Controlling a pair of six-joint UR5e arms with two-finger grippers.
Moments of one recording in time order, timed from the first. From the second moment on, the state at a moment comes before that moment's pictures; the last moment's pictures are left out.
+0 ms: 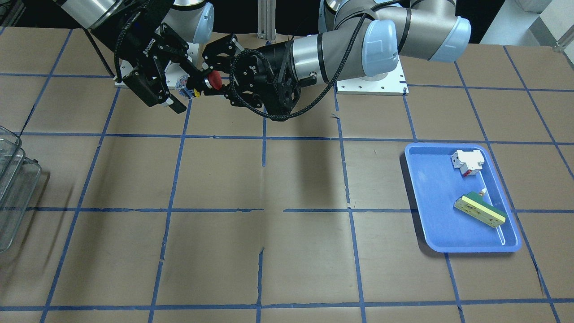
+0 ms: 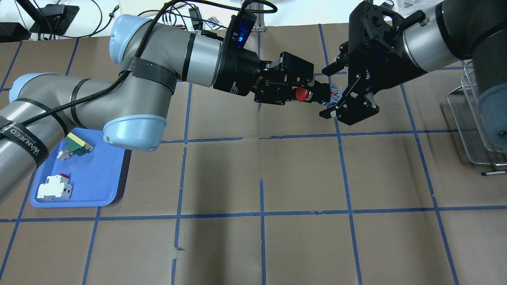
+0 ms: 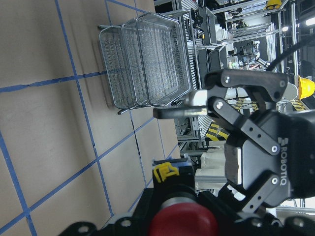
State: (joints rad) left arm -1.77 -1.69 -1.81 -0.99 0.39 -0.11; right arm 1.47 -1.76 1.82 -1.75 -0.94 -1.50
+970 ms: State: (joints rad) left arm -1.77 -1.68 -1.80 -0.99 0.39 -0.17; right arm 1.47 -1.76 1.81 -1.74 -0.98 -1.50
